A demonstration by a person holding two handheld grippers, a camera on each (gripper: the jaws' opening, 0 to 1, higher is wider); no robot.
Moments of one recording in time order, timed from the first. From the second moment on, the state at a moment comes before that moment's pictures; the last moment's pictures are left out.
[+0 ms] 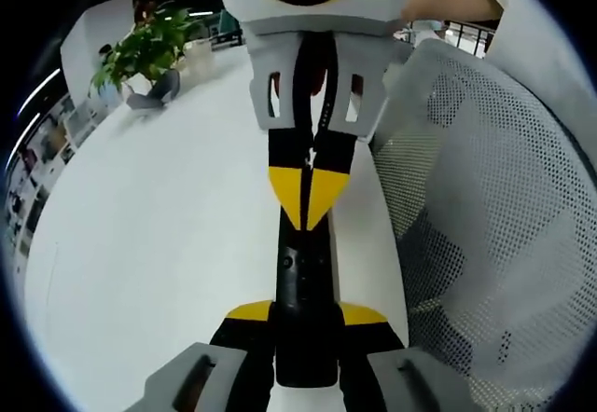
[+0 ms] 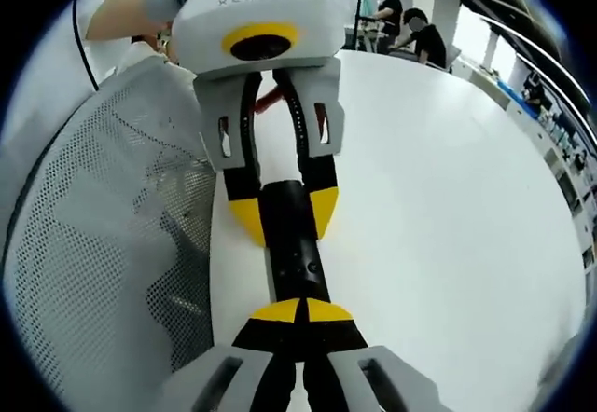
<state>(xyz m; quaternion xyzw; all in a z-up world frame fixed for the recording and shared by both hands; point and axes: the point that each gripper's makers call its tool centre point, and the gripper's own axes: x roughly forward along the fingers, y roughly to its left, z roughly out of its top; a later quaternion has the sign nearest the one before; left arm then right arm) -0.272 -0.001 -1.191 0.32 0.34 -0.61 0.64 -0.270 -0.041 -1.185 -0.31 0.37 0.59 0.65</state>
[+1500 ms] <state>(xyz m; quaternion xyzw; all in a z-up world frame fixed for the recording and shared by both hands) -0.272 -0.001 -1.191 0.31 0.33 -0.61 0.65 -0.269 -0.035 -1.185 -0.36 0.32 0.59 0.64</state>
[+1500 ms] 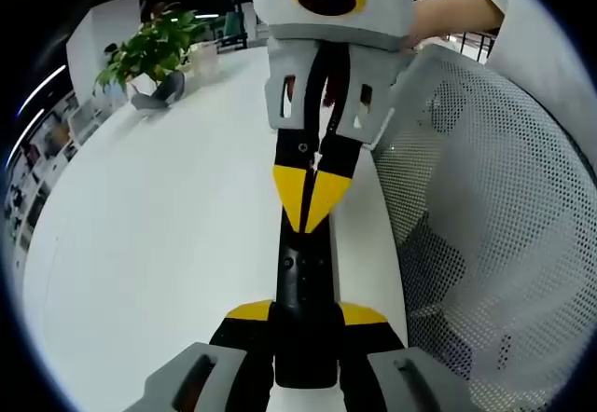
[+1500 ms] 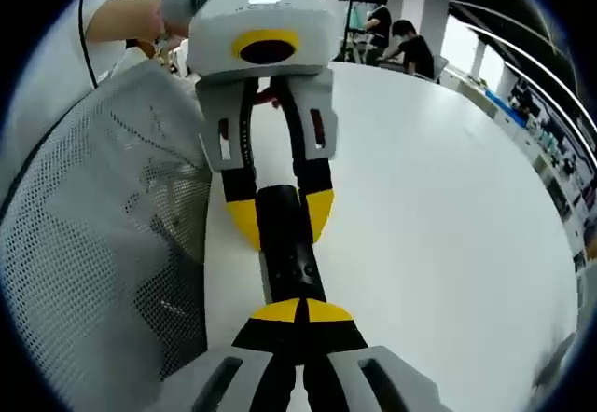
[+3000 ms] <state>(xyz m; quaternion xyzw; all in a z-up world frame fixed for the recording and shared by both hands) -0.273 -0.002 -1.190 0.29 0.33 -0.61 0.66 -0.270 -0.031 -1.183 -0.30 0.35 0.57 0.68</state>
